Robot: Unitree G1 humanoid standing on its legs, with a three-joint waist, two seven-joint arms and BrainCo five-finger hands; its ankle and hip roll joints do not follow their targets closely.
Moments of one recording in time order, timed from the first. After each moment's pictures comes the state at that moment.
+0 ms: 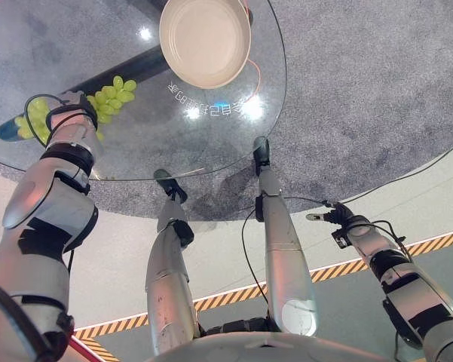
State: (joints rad) left arm -1.21 0.69 -0.79 1.27 0.45 0.38 -0.06; right arm -0.49 -0.55 0.44 1.01 0.10 0.12 0.00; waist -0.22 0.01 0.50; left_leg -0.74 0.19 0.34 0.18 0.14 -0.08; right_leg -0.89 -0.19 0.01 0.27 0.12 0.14
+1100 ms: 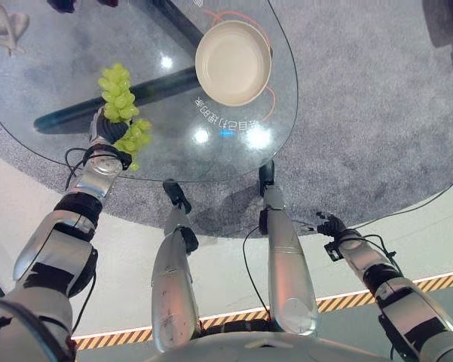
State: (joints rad) left arm -0.79 0.64 -0.41 0.82 -0.23 -0.16 0.41; right arm -0.35 -0.49 0.43 0.95 0.10 0.10 -0.07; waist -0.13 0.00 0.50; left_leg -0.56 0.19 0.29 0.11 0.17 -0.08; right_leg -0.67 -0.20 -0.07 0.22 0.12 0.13
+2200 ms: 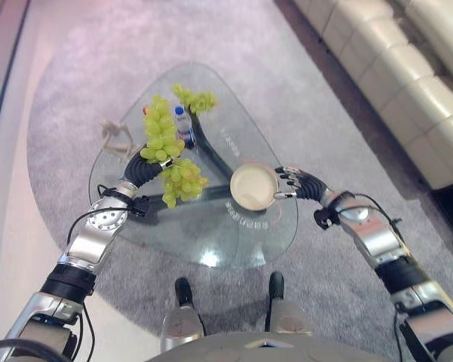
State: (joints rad) left arm -0.24 0.65 -0.24 0.13 -0.25 -0.17 -0.08; right arm -0.39 -0.57 0.32 0.20 0.16 0.24 0.35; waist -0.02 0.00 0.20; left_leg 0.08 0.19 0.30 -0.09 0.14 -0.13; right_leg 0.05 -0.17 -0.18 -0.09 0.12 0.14
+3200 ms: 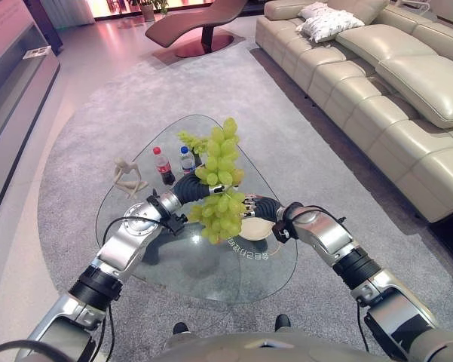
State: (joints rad) left arm -0.26 0.55 -0.40 -0.03 -0.37 -0.11 -0.33; right arm -0.43 -0.41 0.52 0.23 0.35 0.57 0.25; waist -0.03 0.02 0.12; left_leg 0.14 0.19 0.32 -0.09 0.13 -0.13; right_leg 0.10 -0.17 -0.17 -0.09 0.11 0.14
